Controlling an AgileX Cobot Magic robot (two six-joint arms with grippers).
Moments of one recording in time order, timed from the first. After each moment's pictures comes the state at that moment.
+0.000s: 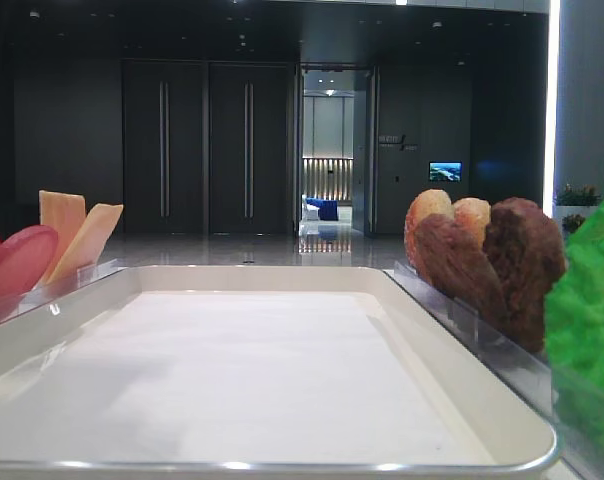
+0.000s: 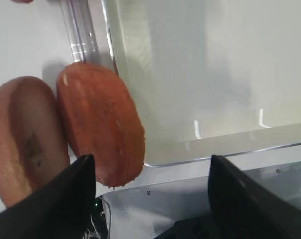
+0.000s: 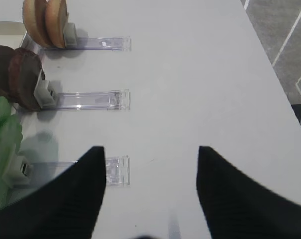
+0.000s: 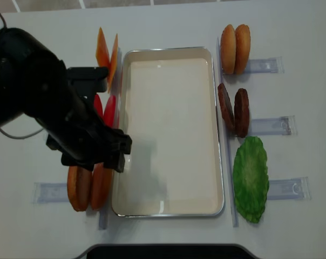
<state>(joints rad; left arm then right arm) -0.65 1.38 -0.92 0.00 1.04 -0.55 0.02 -0.01 -0.51 0.00 1.13 -0.03</state>
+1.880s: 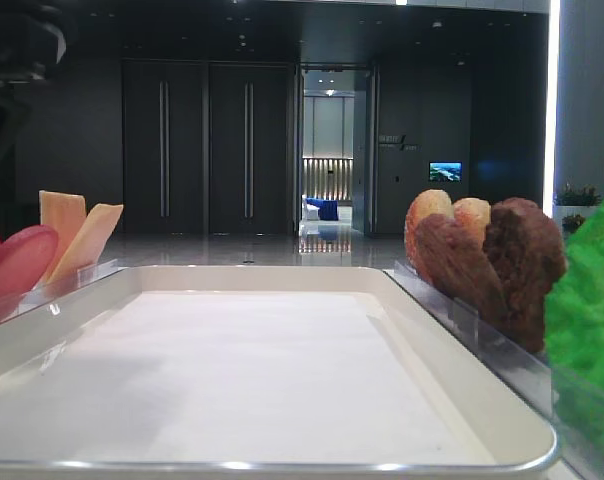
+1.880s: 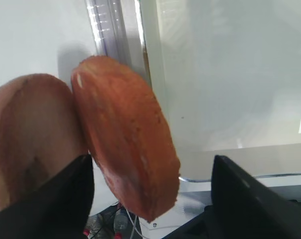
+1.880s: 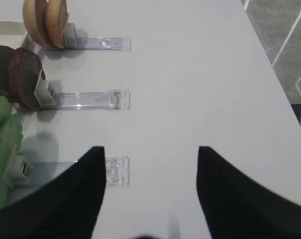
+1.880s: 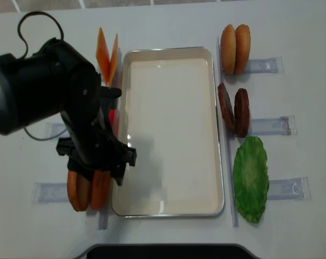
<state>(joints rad) -0.65 1.56 -0.93 0.05 1.06 -0.56 0.02 -0.01 -0.51 0.00 1.13 -0.03</state>
